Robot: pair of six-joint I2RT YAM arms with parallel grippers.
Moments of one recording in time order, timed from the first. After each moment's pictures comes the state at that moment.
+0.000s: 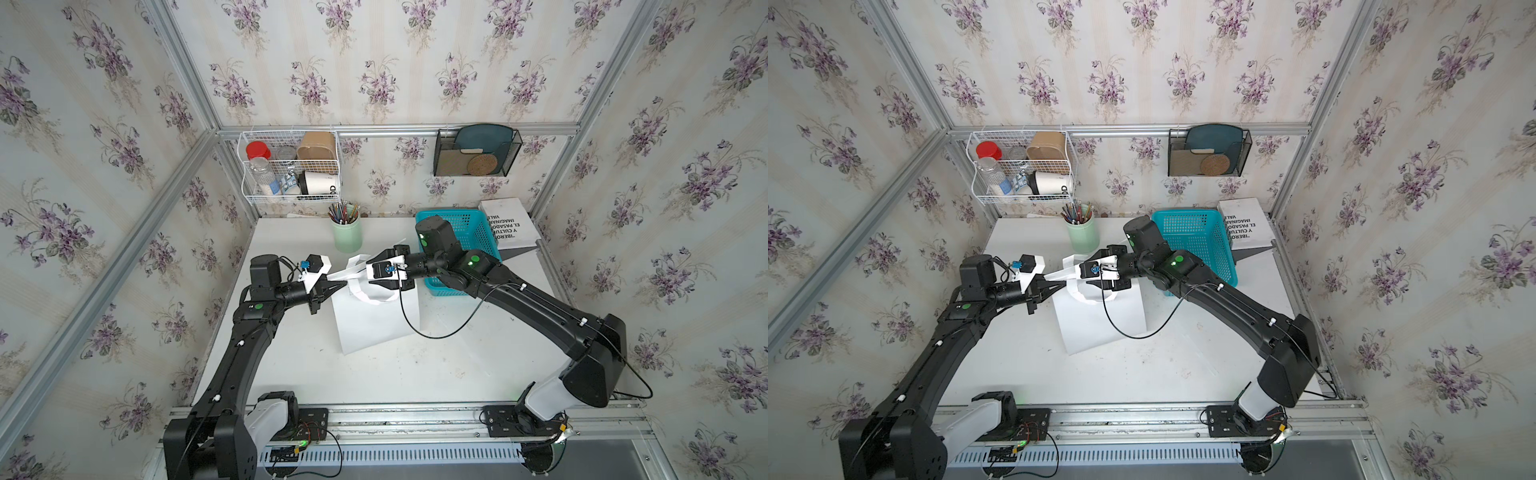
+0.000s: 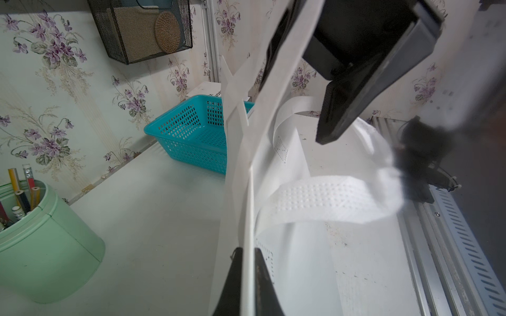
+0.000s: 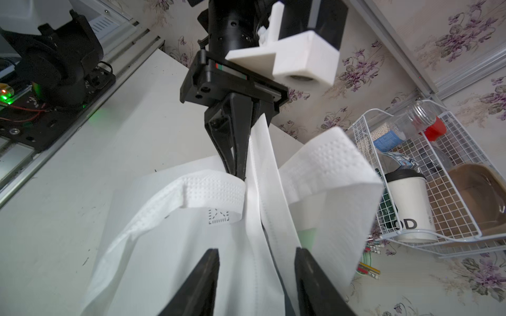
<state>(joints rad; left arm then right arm) 0.03 1.07 0.76 -0.25 1.19 0.52 0.81 1.60 1.50 -0.43 -0.52 -0.97</state>
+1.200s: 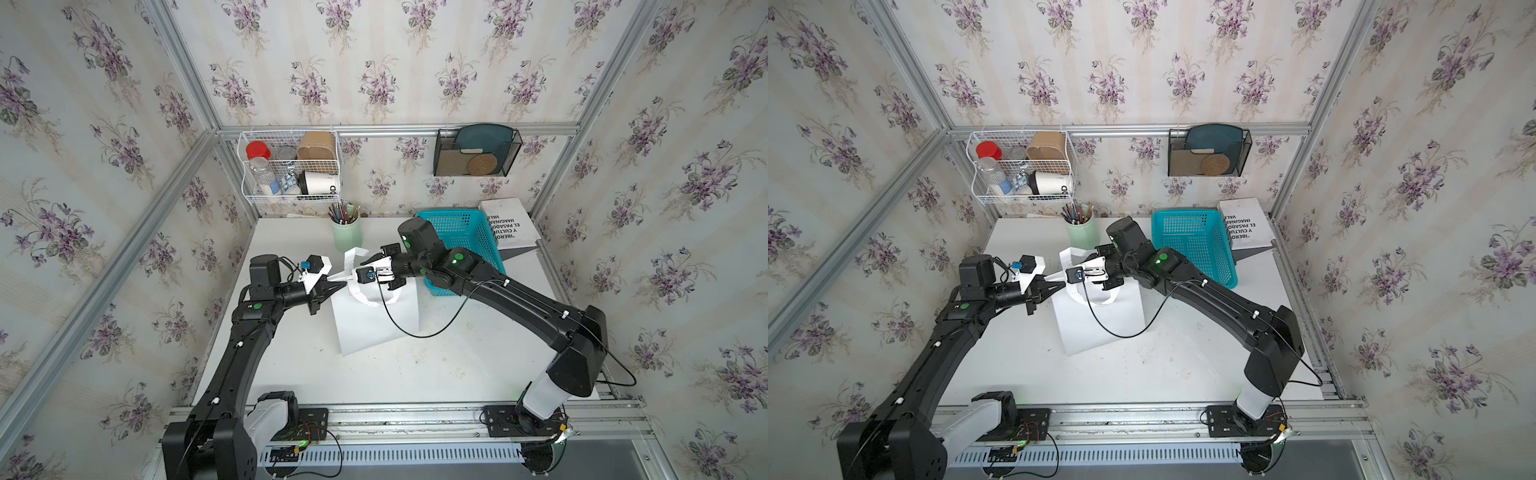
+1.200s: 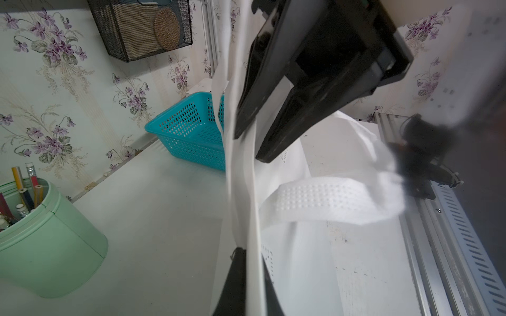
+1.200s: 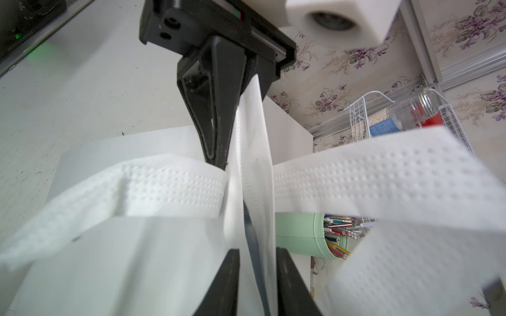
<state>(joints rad) 0.03 1.07 0.78 -0.31 1.17 0.56 0.87 1.67 1.57 -0.47 -0.35 -1.08</state>
